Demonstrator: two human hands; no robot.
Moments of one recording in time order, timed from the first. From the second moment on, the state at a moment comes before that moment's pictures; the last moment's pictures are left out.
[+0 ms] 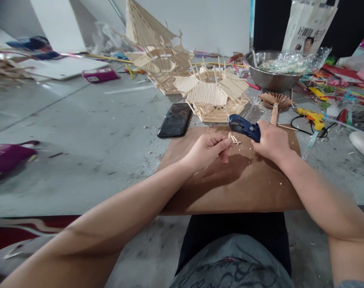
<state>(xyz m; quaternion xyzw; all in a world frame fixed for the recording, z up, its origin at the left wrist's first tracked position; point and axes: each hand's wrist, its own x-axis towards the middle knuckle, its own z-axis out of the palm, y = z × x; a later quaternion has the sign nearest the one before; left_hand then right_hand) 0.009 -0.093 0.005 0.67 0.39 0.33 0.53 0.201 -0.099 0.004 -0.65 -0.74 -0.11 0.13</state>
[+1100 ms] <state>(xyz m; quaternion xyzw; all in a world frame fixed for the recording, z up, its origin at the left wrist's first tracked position) 0.005 -0.086 -0.005 0.63 0.34 0.36 0.59 0.194 -0.103 0.000 -0.61 -0.78 -0.12 0.08</state>
